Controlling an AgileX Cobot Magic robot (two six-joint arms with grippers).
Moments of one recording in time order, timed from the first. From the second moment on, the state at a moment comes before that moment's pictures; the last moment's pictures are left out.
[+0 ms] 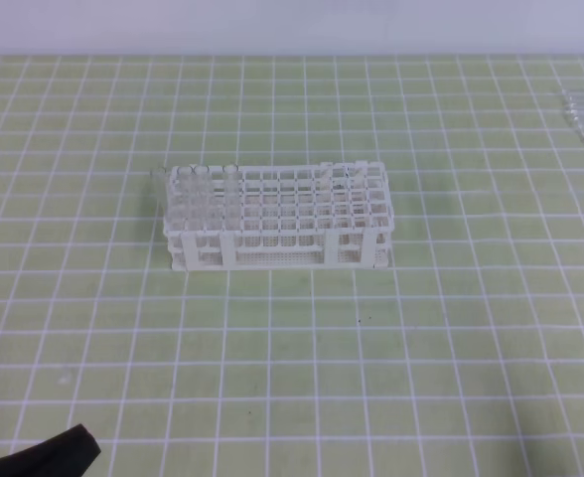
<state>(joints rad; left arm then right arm) -0.86 0.14 0.01 1.76 0.06 -1.87 0.09 -0.02 0.00 0.19 0.30 -0.15</state>
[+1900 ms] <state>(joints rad) -0.38 0.13 0.01 0.21 0.09 -0.30 0.09 -0.02 0.00 0.19 0.30 -0.15</state>
